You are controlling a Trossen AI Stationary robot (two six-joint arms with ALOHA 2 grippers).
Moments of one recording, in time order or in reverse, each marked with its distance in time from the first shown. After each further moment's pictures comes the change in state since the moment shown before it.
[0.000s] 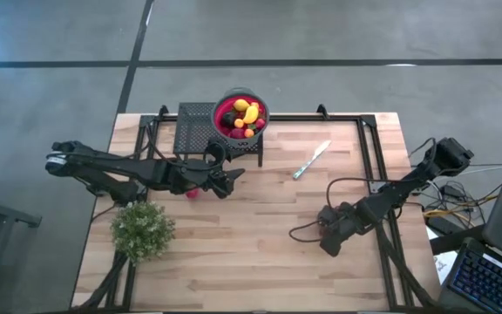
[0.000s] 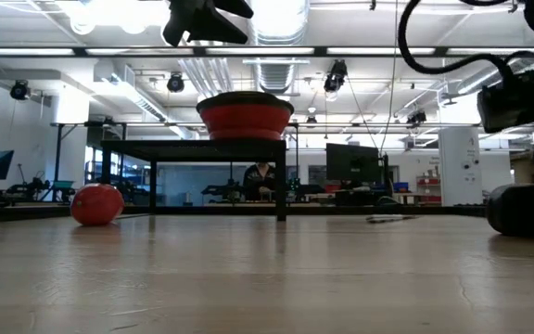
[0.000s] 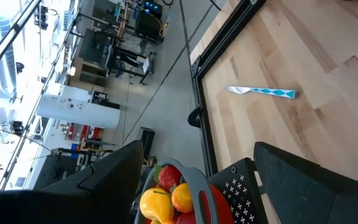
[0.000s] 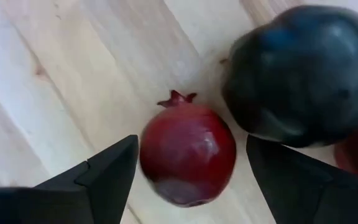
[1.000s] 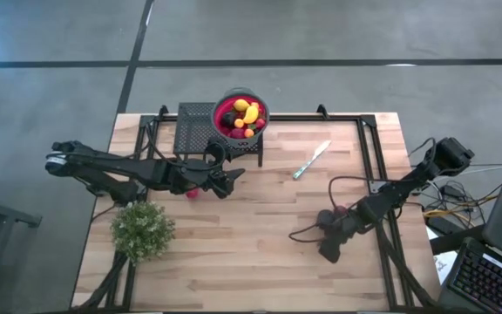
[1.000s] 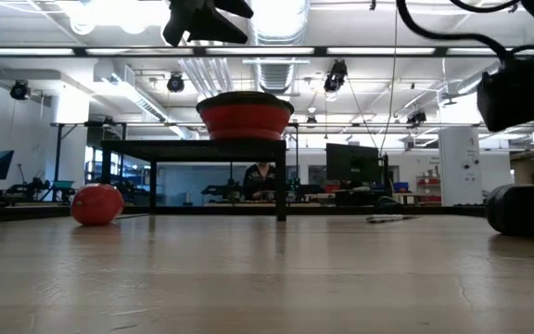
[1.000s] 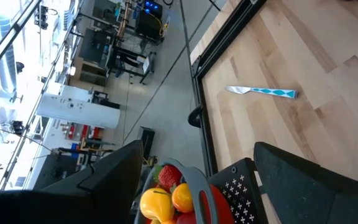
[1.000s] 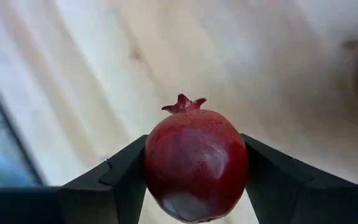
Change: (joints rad) left arm 0.000 0.000 0.000 0.000 -0.001 -0.001; right arm -0.007 -0.010 -0.037 0.233 -0.159 0.022
